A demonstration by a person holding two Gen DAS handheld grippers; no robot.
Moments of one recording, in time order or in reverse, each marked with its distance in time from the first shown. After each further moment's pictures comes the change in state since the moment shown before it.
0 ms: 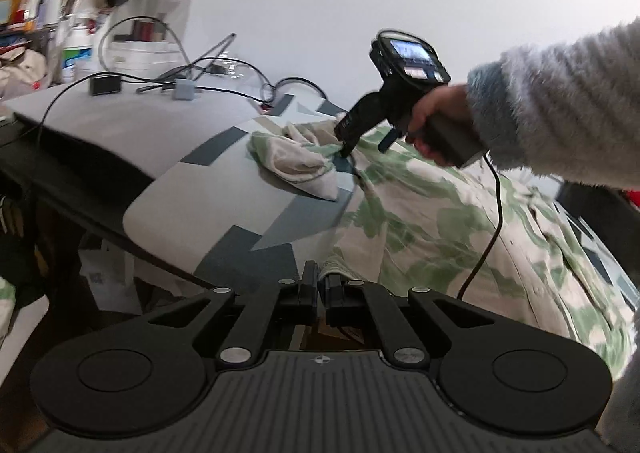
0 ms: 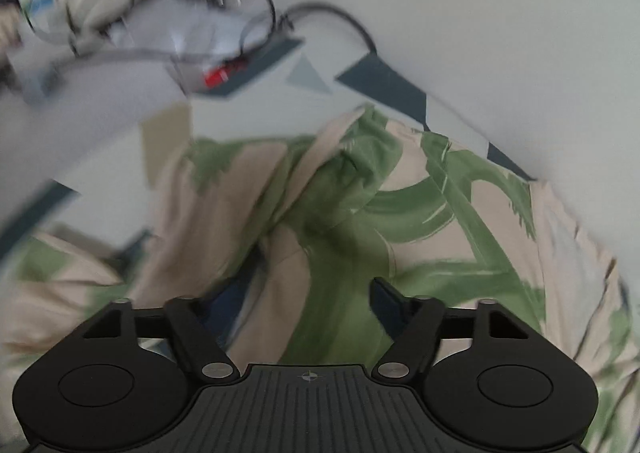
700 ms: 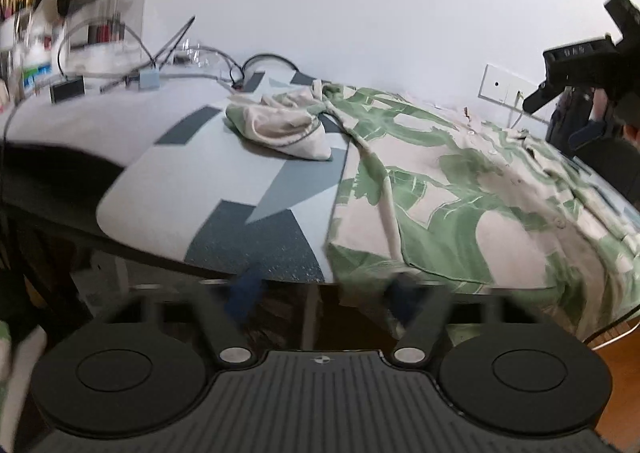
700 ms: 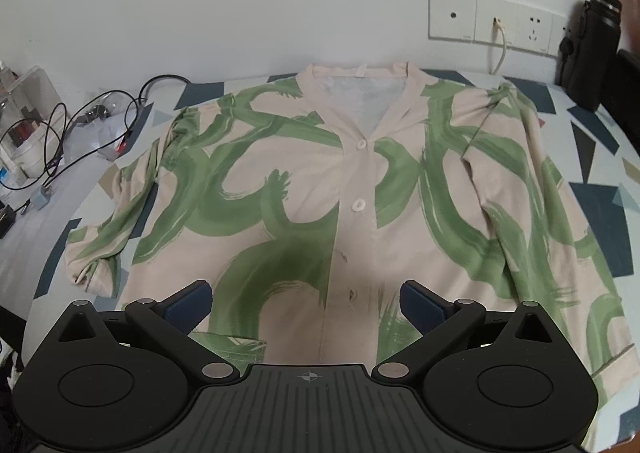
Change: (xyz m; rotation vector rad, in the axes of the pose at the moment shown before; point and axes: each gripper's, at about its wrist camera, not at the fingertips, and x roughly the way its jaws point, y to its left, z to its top) left arm 0.033 0.015 -0.020 0.163 0.077 -0.065; right arm -0.197 -0.117 -0.226 0.634 -0.116 0.030
